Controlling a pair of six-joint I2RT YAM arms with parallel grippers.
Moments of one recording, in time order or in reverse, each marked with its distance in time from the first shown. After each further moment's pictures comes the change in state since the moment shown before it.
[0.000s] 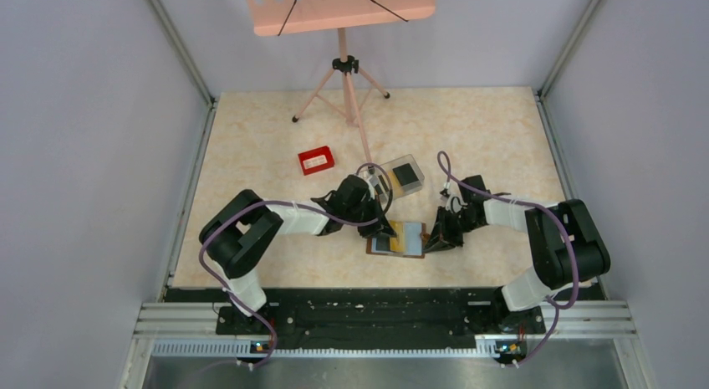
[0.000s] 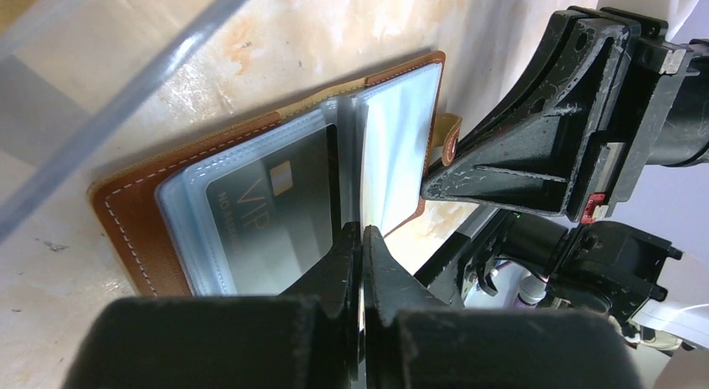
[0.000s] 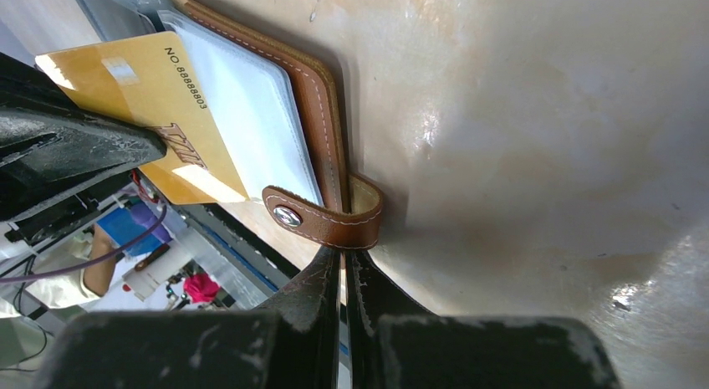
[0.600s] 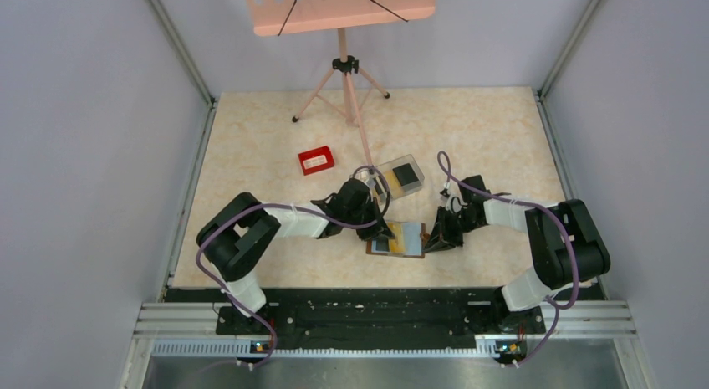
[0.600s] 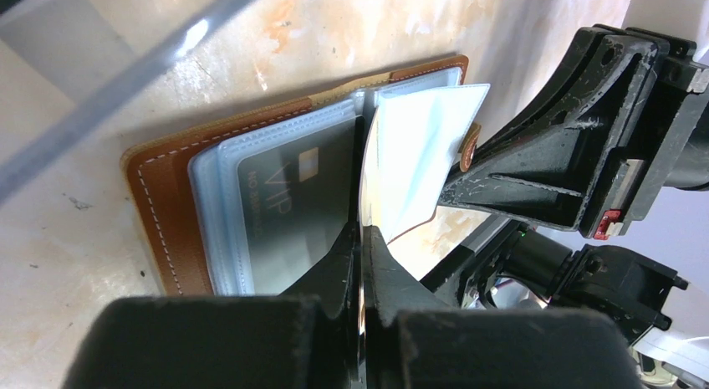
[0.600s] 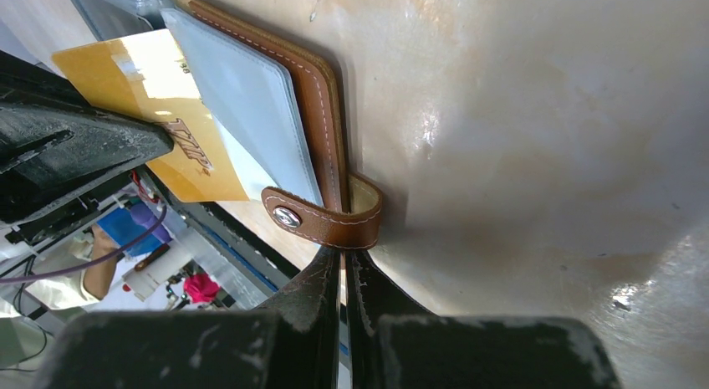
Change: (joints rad) left arm -0.019 -0.020 -0.021 -0.026 -0.071 -0.061; right arm 0.000 0.000 0.000 0.000 0.000 0.000
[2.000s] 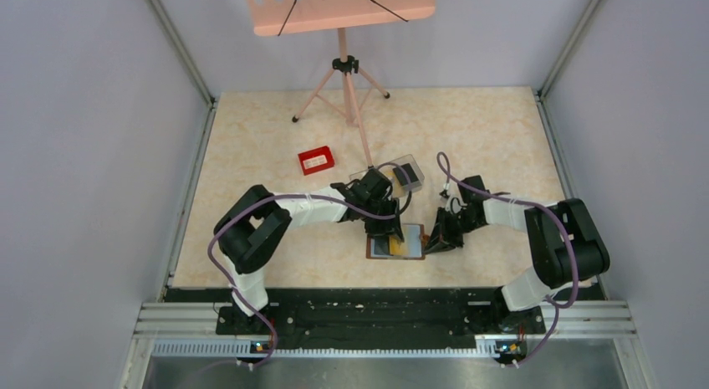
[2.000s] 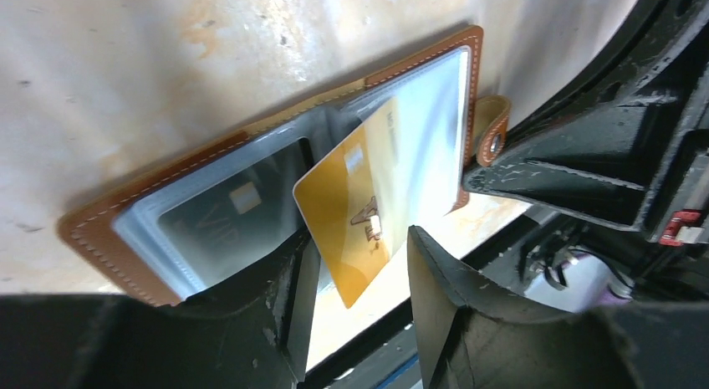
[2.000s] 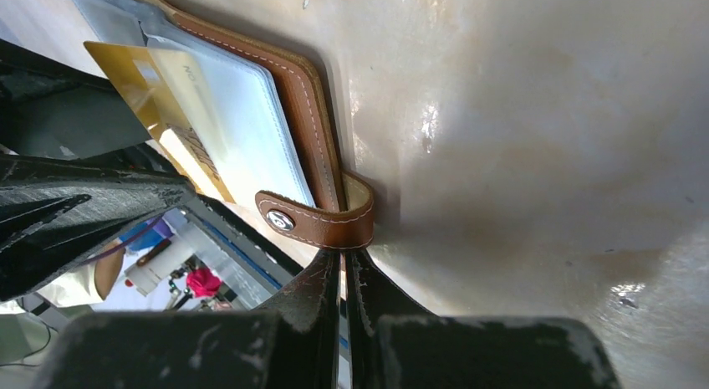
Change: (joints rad) left arm -0.047 0.106 0.286 -0.397 -0.015 0.216; right arm 0.000 0.004 0.002 -0.021 -0.004 -0.003
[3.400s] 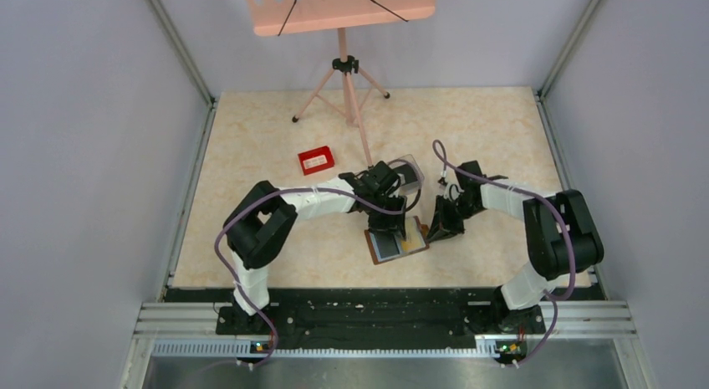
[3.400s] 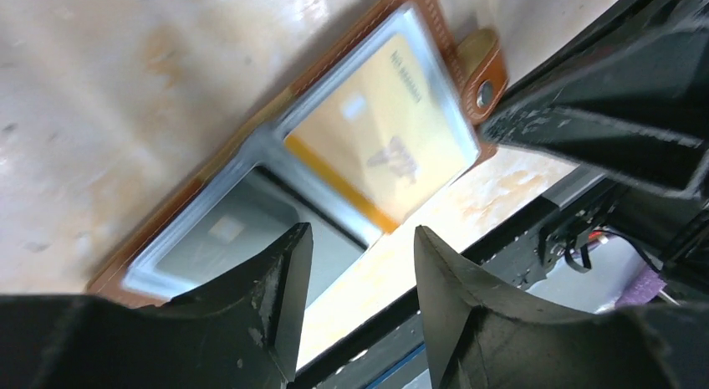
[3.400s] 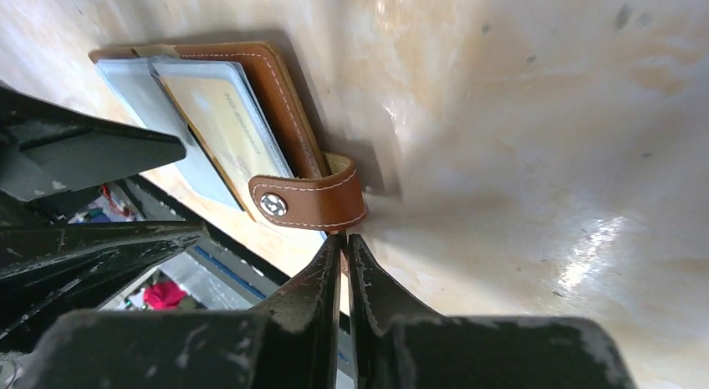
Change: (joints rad) left arm -0.008 0.085 0.182 -0.197 0.024 0.132; right arm 0.002 0.060 0.150 -0.124 0.074 -0.067
